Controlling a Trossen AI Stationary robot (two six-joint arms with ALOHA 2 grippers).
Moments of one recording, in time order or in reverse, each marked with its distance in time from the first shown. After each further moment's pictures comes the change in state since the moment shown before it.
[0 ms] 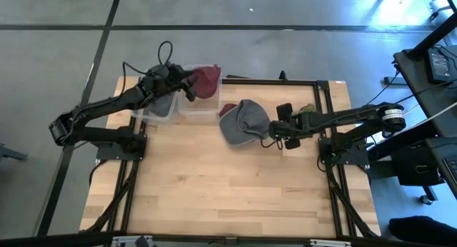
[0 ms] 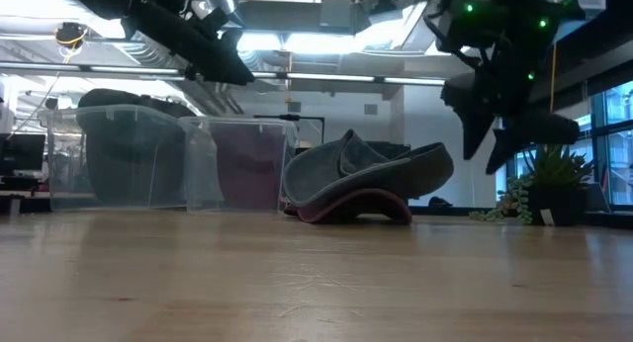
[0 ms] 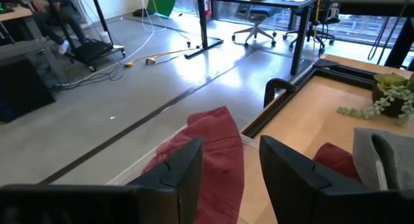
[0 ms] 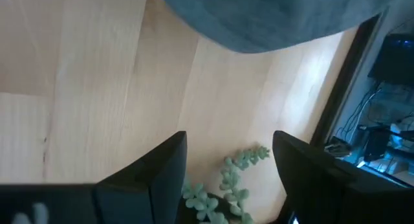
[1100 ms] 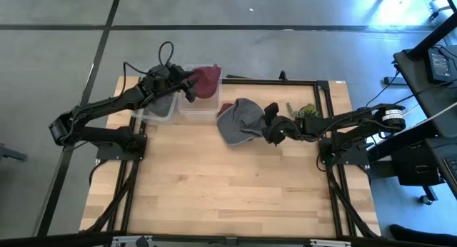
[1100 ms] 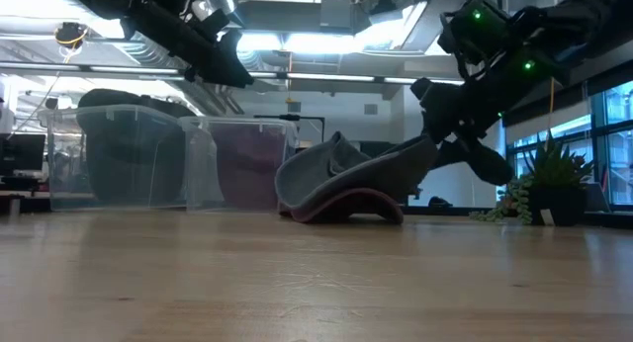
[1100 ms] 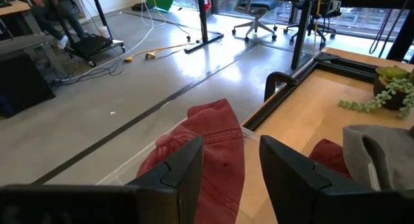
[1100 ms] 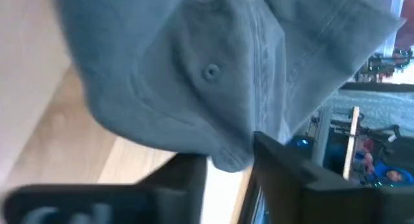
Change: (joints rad) left arm 0.000 0.000 0.000 -0.024 0.000 0.000; right arm -0.062 0.000 -0.295 0.933 0.008 -0.572
